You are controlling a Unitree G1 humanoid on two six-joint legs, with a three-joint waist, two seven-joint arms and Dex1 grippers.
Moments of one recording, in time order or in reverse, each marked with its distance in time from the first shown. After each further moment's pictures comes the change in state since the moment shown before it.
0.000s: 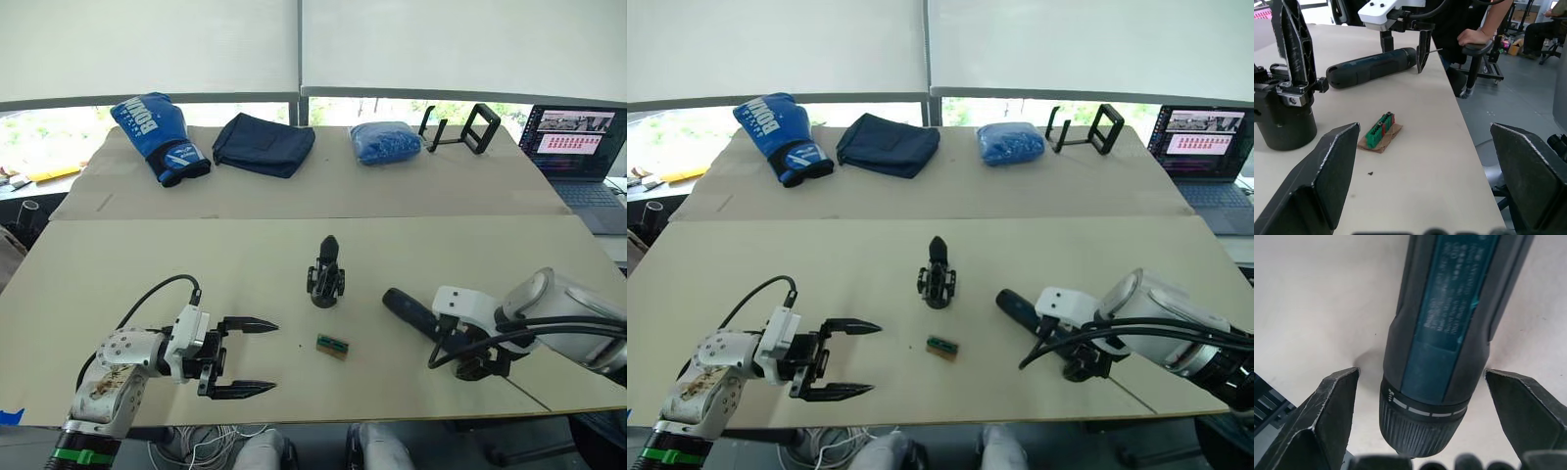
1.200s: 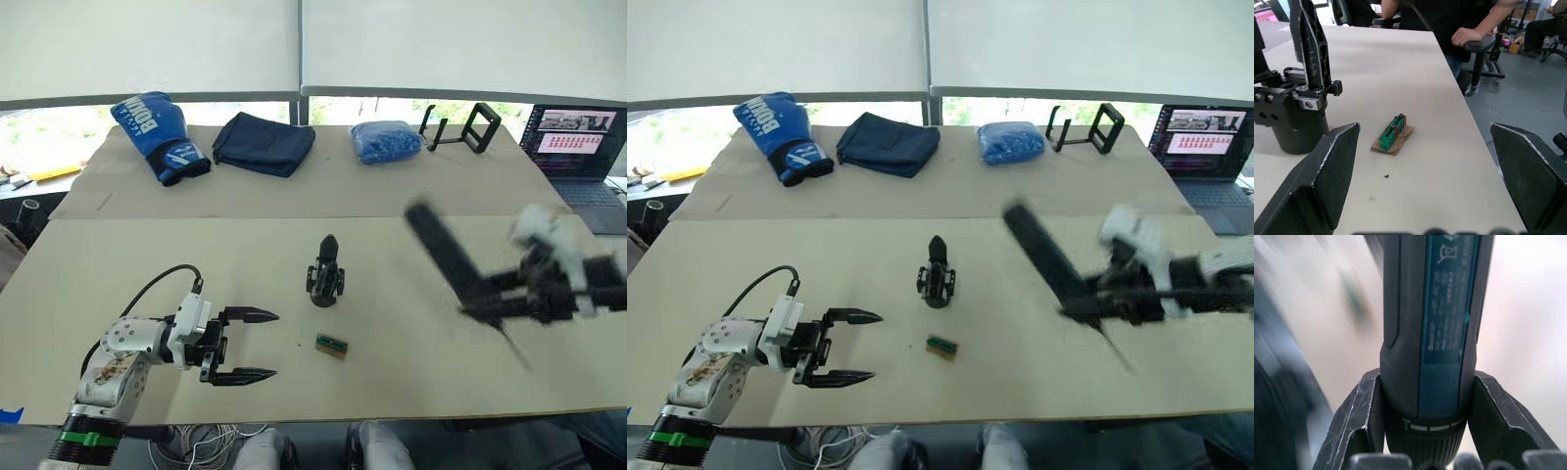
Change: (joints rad) left arm -0.098 0.003 -0.018 0.093 0.002 -0.008 -0.032; right arm 0.309 0.182 -1.184 -0.031 0.513 -0.149 0.168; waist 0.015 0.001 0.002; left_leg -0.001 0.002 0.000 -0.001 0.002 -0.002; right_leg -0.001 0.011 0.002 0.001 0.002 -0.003
